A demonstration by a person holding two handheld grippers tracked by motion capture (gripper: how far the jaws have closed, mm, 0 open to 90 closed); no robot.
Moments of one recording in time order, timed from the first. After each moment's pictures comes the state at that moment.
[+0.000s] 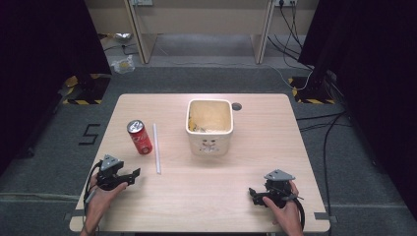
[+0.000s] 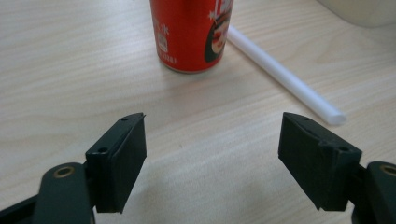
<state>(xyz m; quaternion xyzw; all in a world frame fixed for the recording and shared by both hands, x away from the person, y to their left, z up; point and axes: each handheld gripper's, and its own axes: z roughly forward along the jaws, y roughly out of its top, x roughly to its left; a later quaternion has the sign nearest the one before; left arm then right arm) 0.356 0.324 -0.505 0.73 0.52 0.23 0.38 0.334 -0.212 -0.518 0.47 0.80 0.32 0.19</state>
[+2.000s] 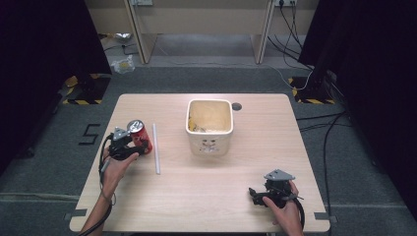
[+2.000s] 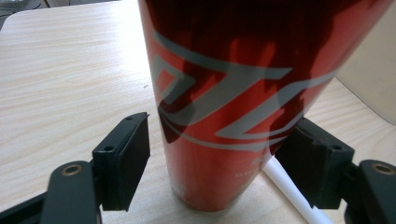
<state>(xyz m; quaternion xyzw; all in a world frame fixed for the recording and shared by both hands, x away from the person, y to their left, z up) 0.439 0.303 -0.483 0.71 0.52 0.25 0.40 0.334 -0.212 -0.518 0.46 0.80 0.32 0.19</state>
